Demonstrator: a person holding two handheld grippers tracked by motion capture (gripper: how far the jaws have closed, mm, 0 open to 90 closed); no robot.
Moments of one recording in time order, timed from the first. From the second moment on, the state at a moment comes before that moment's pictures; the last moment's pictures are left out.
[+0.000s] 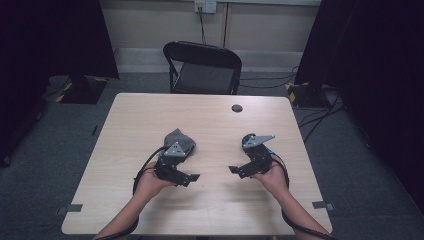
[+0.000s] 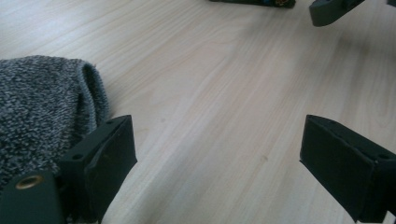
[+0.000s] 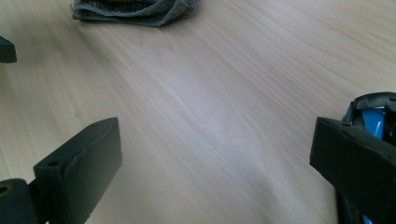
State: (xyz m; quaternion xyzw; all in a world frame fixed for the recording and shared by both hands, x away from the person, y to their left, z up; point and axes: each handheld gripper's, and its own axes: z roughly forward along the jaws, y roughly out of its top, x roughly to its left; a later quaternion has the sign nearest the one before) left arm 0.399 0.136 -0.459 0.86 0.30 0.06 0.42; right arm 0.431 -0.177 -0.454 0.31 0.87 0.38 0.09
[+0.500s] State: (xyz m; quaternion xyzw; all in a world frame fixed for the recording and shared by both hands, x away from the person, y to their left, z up) left arm 0.389 0.142 -0.461 0.86 0.28 0.06 0.42; right arm 0.422 -0.184 -0.463 0.30 0.87 0.39 0.08
